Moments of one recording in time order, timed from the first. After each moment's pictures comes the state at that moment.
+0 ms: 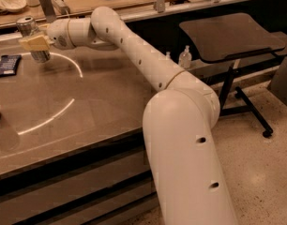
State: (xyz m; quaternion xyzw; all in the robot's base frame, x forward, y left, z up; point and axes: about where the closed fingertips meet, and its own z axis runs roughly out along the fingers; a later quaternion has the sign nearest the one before) arm 0.733 0.347 0.909 -0.52 0.53 0.46 0.49
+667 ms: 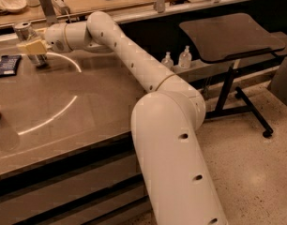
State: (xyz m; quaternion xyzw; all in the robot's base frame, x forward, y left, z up) arm 0.742 0.364 0.891 -0.53 0.51 0.46 0.49
